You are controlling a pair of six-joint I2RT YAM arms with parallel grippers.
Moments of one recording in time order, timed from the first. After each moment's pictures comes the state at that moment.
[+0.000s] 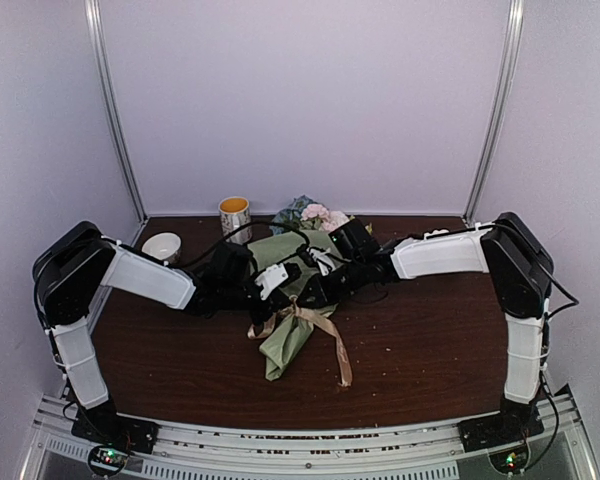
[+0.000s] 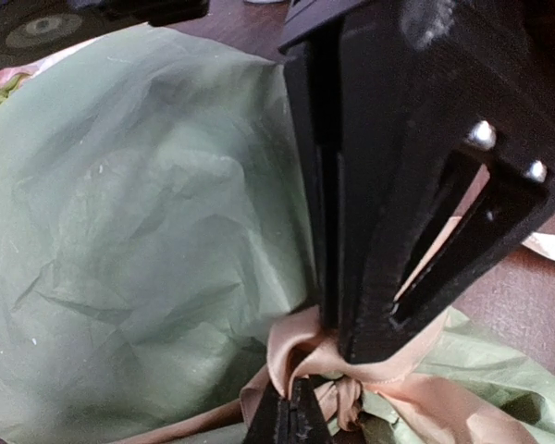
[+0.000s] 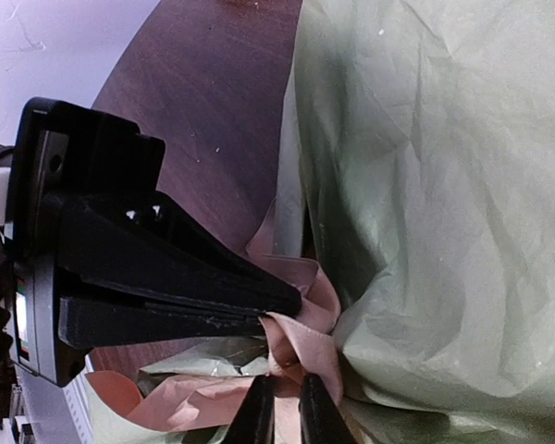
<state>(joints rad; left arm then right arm) -0.74 1.87 0.94 0.29 0.28 0.37 0.74 2.02 1.37 -0.17 -0.52 0.31</state>
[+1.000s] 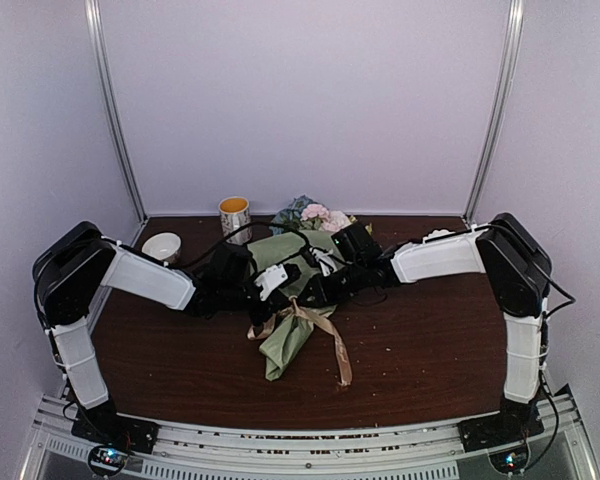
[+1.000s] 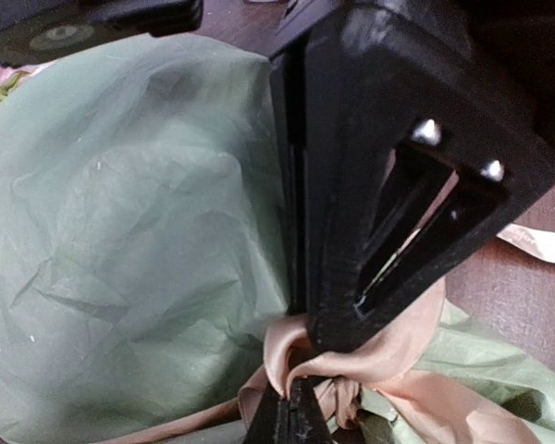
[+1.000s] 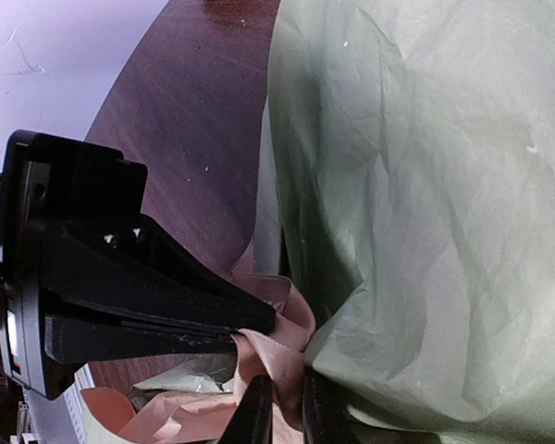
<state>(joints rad) -0.74 1.87 0.94 0.30 0.28 0.37 0.74 2.03 1.32 -0.06 -0.51 0.37</state>
